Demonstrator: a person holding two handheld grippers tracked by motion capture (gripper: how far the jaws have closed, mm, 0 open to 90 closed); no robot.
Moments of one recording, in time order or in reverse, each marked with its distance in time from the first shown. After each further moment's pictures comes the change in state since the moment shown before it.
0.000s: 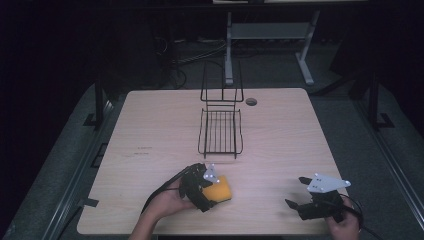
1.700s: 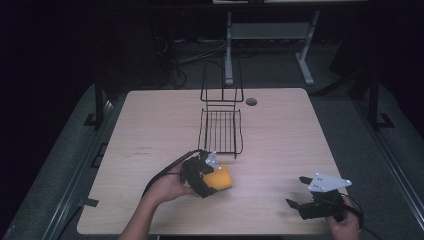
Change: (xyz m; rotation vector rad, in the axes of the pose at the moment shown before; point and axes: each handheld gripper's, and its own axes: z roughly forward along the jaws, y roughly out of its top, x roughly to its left) left arm 0.026 0.026 -0.021 0.038 -0.016 0.036; right arm -0.003 -0.001 0.000 -0.003 0.005 0.004
